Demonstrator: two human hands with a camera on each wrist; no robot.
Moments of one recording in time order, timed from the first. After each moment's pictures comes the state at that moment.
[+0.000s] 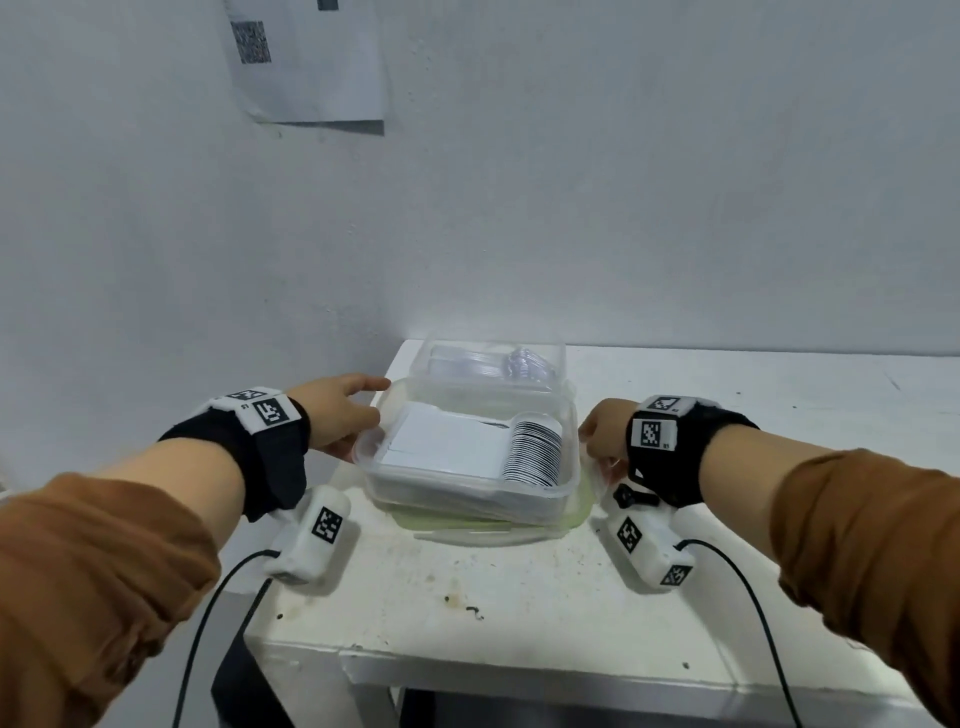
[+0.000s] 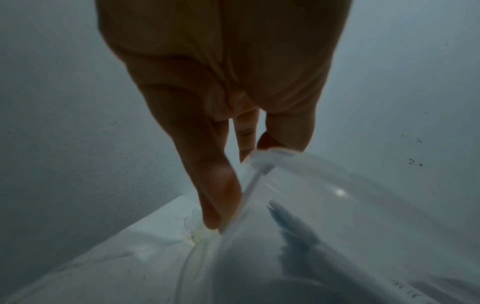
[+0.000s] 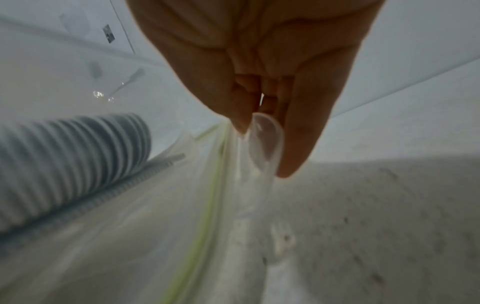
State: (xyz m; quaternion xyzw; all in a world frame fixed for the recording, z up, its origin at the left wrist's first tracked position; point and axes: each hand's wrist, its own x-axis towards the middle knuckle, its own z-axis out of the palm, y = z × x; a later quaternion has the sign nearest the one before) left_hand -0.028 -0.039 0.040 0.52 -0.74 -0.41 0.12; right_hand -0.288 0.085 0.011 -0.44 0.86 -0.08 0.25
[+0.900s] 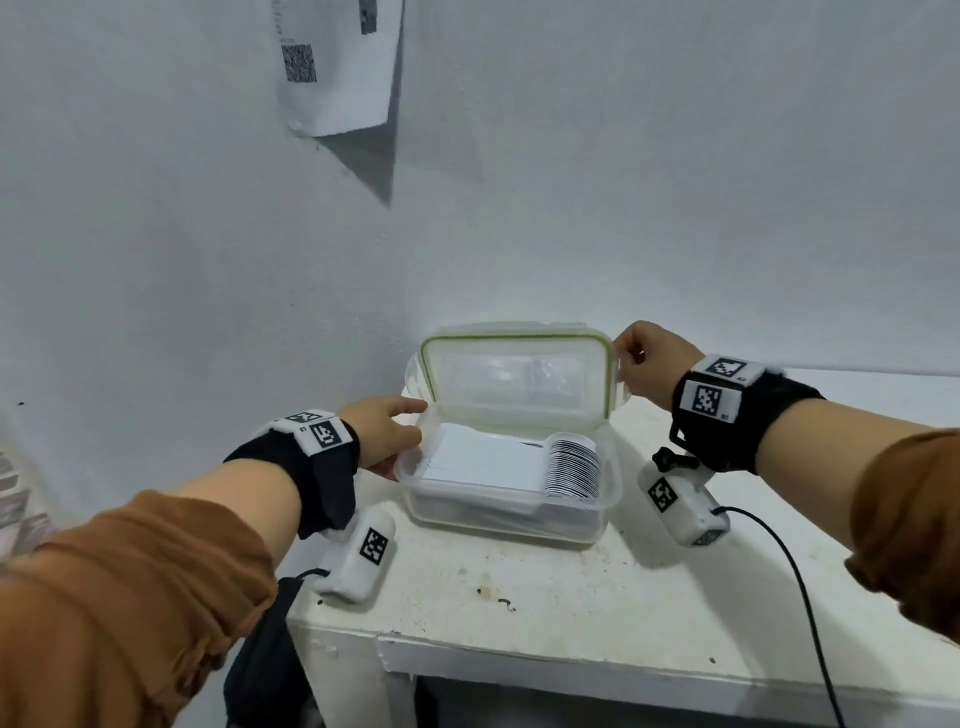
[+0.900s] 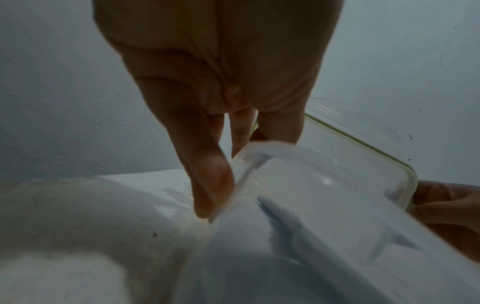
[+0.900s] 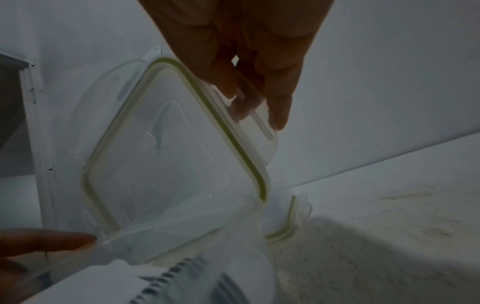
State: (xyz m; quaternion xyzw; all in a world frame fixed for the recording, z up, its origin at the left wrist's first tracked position) left_hand -0.025 -0.019 0.029 0.50 -0.74 -0.42 0.14; right_hand -0.276 0.100 0.071 -0.49 0.81 -0.32 0.05
